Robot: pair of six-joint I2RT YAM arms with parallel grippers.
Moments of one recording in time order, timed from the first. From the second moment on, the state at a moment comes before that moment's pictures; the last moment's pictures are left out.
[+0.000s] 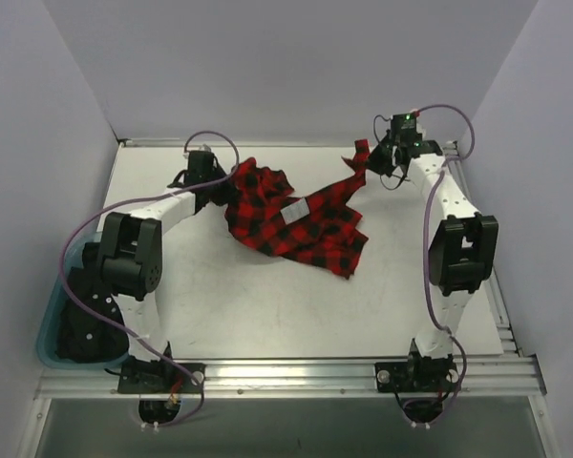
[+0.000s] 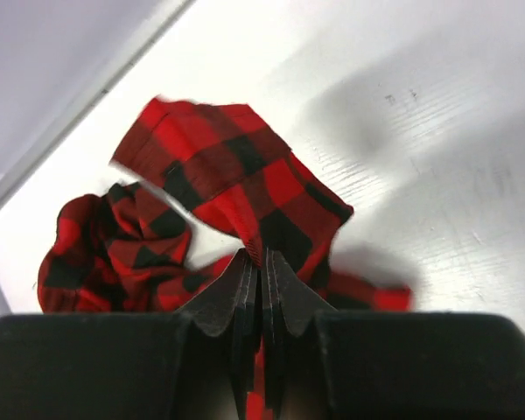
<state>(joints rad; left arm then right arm) -0.25 1.95 1.34 -0.10 0.15 -0.83 0.13 1.98 1.73 -0.56 -0.02 0.76</state>
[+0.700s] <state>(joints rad) -0.27 1.20 0.56 -0.13 0.04 -0.87 0.40 0.82 0.60 -0.68 -0.06 0.83</state>
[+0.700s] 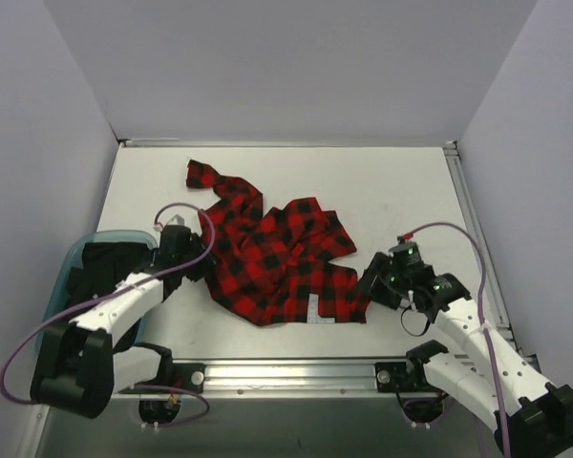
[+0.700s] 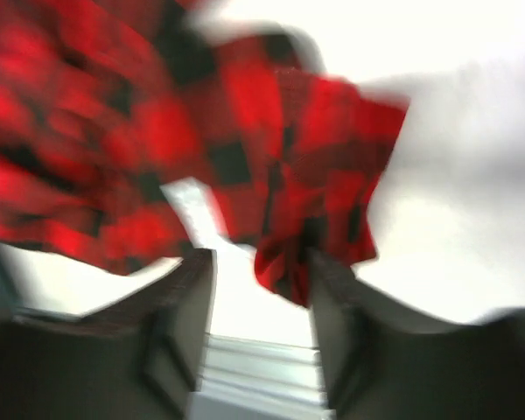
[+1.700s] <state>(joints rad) -0.32 1.04 0.48 -0.40 0.11 -0.79 0.42 1.79 1.20 -0.53 -0.04 0.54</state>
